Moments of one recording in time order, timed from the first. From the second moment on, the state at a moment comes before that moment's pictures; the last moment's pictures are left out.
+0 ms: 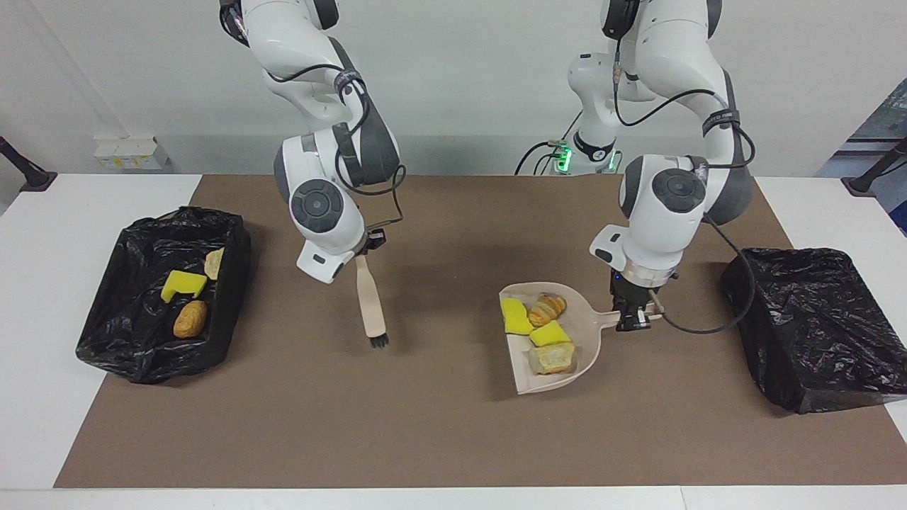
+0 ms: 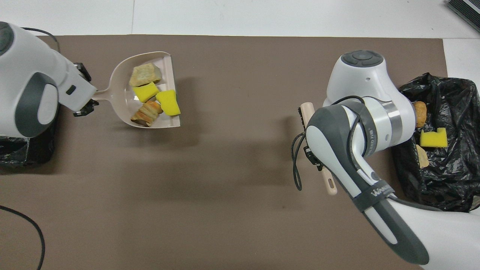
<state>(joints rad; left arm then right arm) -0.08 0.29 0.02 -1.62 0.07 1.97 1.36 0.14 0.32 0.19 -1.65 0.03 1.42 0.20</state>
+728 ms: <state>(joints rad) 0.35 0.30 0.02 -1.53 -0.02 1.97 1.79 0.54 0.11 0.20 -2.11 0.26 1.83 0.57</state>
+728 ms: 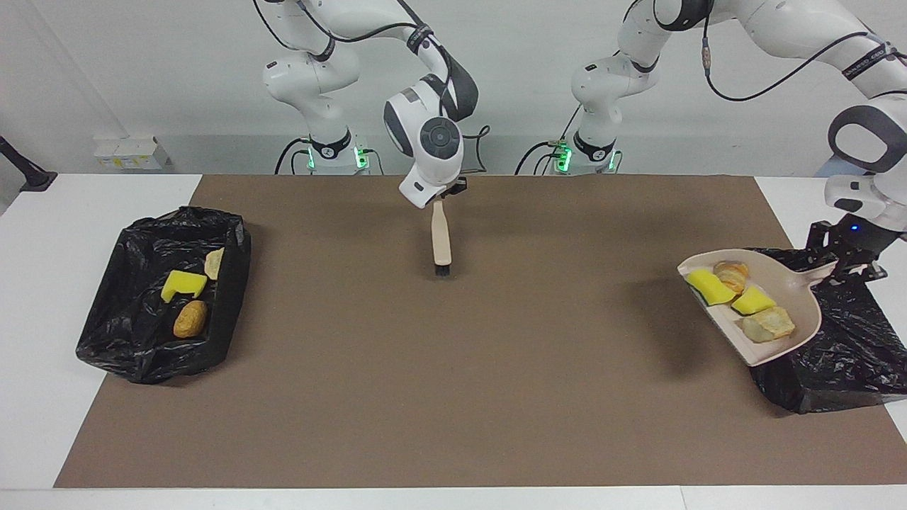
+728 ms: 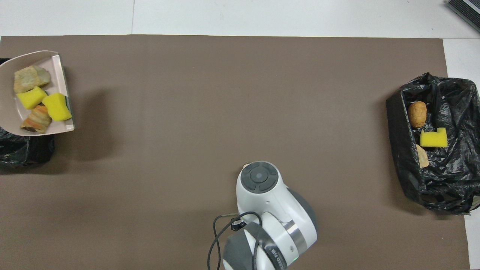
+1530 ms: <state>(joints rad) 0.43 0.52 0.02 -1.19 0.27 2.03 1.95 0.52 0.09 0.19 -2.12 0.27 1.85 0.57</state>
